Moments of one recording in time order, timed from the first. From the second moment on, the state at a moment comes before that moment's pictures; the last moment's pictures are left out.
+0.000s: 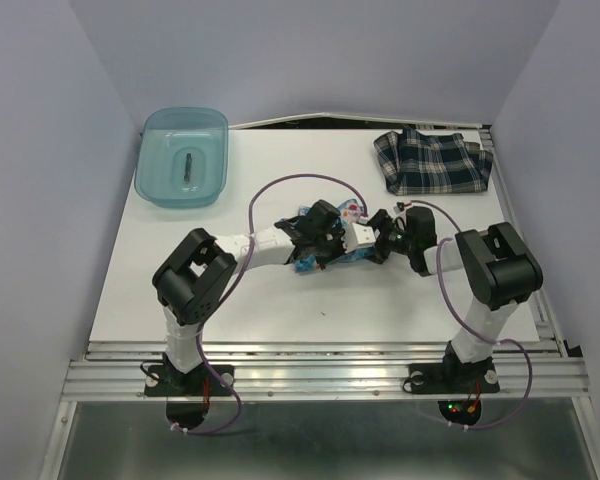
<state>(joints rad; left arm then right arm) -0.83 1.86 1.17 -0.13 0.28 0.47 0.22 1.80 0.62 0.64 -0.61 1.07</state>
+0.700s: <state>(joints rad) -0.71 1.61 1.16 -0.21 0.28 0.36 0.25 1.81 0.95 0.21 -0.38 0.51</state>
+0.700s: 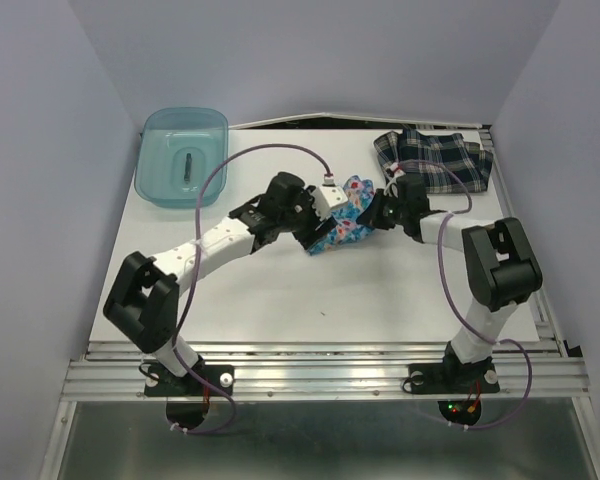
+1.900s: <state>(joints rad) -0.60 1.54 1.06 -0.24 0.36 0.23 -0.05 1.96 1.64 -0.13 -0.40 -0.09</state>
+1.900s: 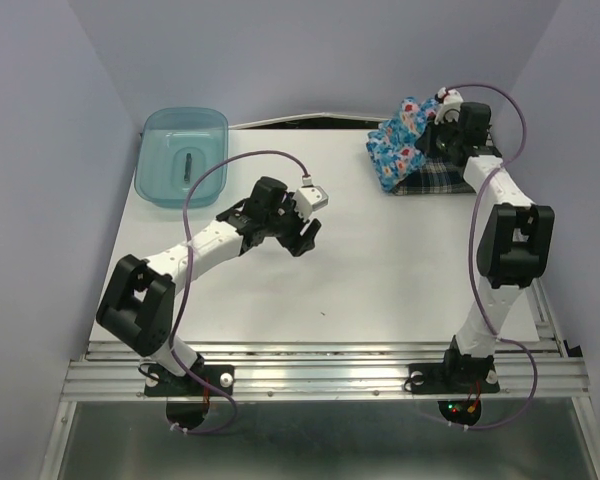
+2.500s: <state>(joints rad) -0.60 1.58 1.06 -0.24 0.37 0.23 -0.21 2.05 1.78 -0.16 -0.54 -0.05</state>
